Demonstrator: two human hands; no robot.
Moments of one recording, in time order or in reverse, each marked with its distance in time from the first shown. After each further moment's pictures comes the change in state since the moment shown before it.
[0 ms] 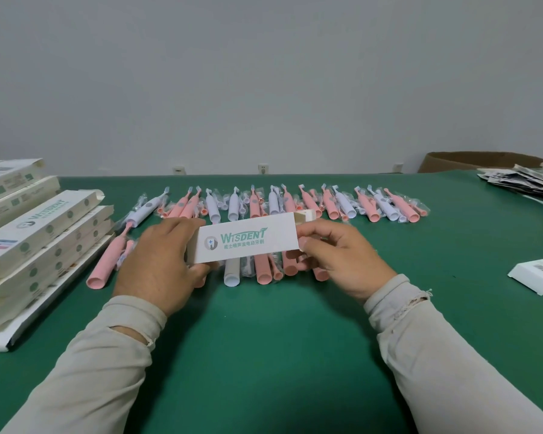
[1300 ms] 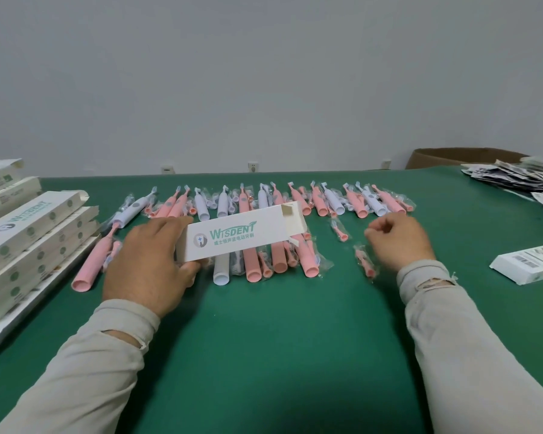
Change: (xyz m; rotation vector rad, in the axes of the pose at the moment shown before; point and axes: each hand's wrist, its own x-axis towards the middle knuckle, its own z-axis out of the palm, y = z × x) left_hand -0.003 0.005 0.004 0.042 0.053 -0.015; right_hand -0.004 0.011 -0.087 -0.741 0.644 0.345
